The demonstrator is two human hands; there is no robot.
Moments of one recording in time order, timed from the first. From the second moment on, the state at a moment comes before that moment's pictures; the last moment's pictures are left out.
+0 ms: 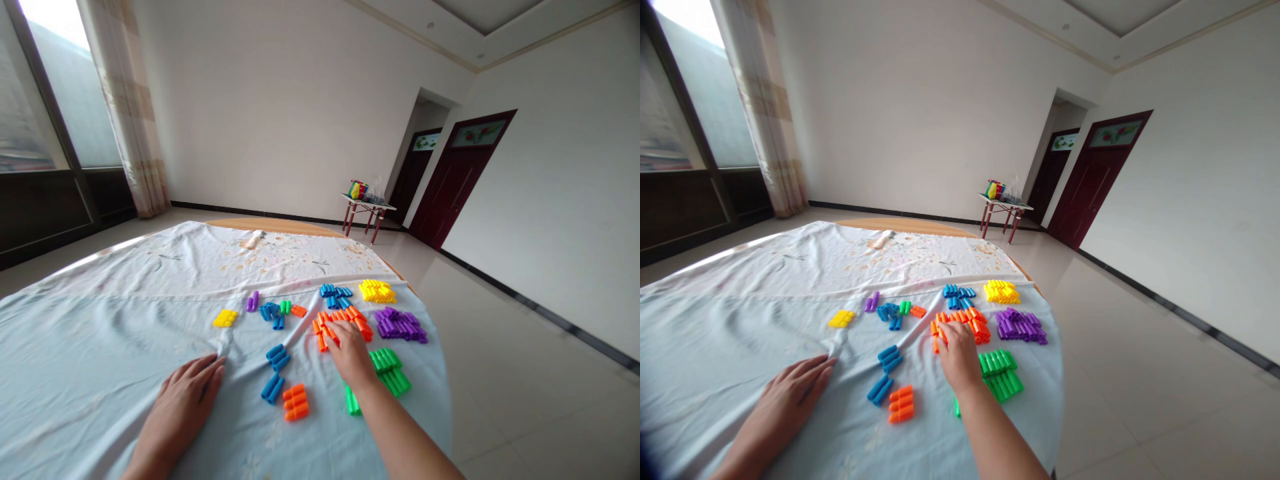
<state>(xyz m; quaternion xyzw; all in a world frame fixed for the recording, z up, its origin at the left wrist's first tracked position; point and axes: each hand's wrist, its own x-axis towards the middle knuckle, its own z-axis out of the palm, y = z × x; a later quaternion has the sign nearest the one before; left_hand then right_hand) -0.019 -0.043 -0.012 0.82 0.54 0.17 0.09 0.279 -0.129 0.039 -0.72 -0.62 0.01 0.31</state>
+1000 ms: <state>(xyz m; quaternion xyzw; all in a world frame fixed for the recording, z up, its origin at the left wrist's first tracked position) -0.015 -0.050 -0.003 0.82 0.54 0.19 0.09 0.227 -0.181 0.005 -0.62 -0.69 0.19 0.33</state>
